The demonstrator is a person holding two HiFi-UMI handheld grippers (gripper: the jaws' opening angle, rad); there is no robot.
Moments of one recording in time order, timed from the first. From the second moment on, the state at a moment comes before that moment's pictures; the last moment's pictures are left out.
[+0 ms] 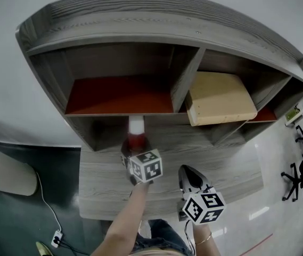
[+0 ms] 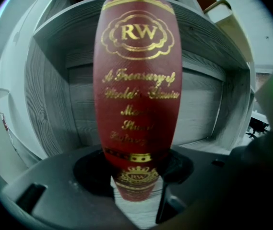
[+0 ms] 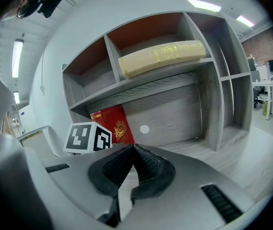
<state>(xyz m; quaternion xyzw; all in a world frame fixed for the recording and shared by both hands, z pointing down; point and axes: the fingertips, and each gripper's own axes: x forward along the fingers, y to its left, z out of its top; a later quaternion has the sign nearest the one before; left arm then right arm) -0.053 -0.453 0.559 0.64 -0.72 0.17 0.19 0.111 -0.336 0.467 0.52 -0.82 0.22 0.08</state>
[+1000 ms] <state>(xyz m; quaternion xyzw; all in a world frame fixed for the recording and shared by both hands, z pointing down) -0.038 -0.373 0.541 0.70 -0.67 0.17 0.19 0.091 -0.294 0.458 0.54 -0.81 0.21 0.05</state>
